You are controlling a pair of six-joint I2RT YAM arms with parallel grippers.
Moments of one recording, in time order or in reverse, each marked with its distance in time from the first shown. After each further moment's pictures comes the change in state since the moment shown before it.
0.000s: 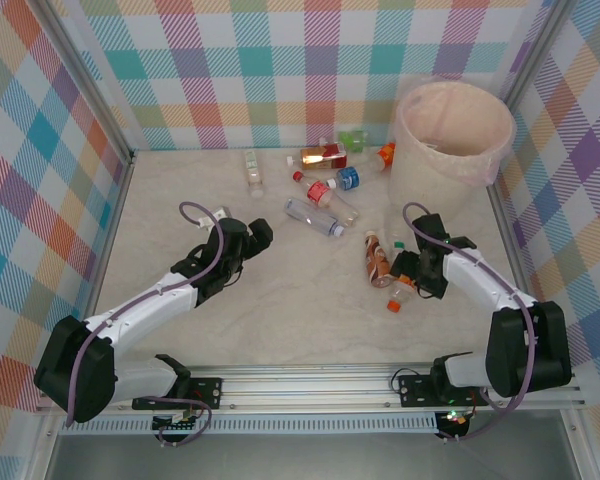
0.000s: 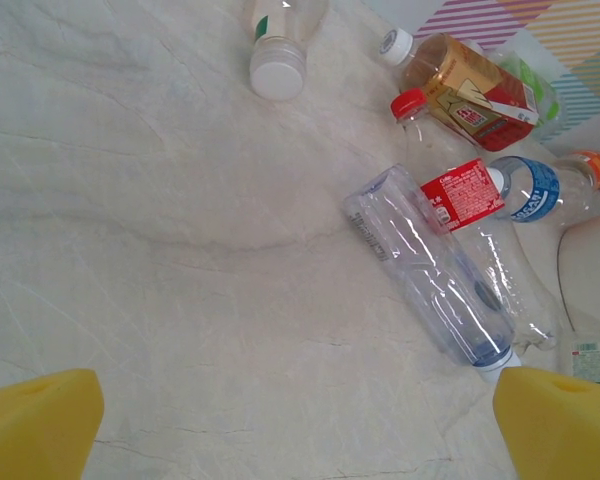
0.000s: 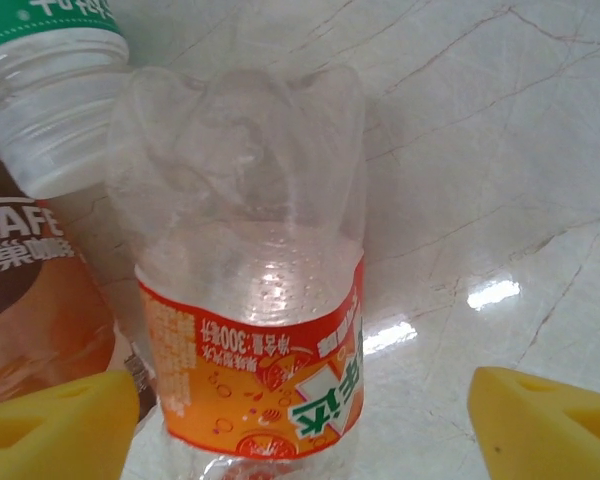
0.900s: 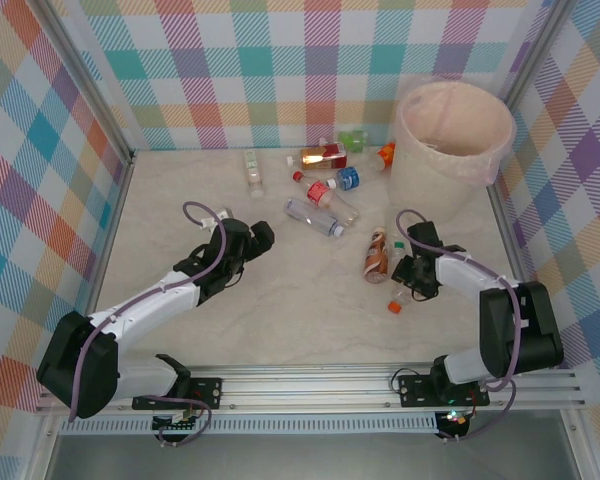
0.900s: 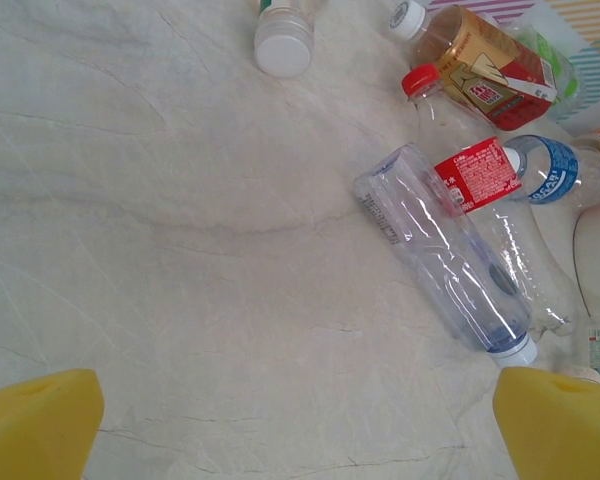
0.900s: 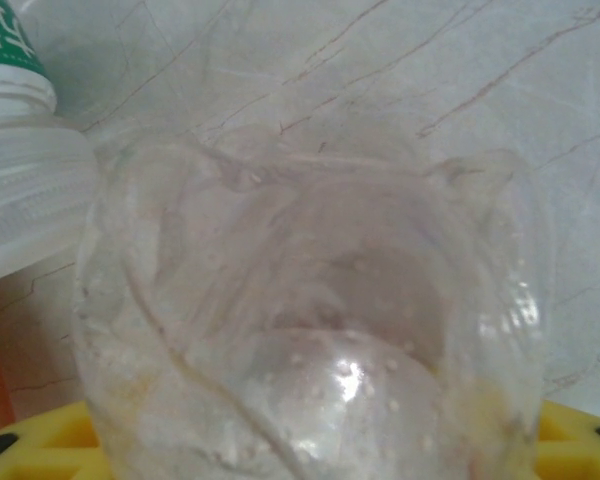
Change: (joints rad) left arm 0.000 0.025 0.000 -0.005 0.020 0.004; right arm 0.000 0.084 -0.099 0.220 0.018 0.025
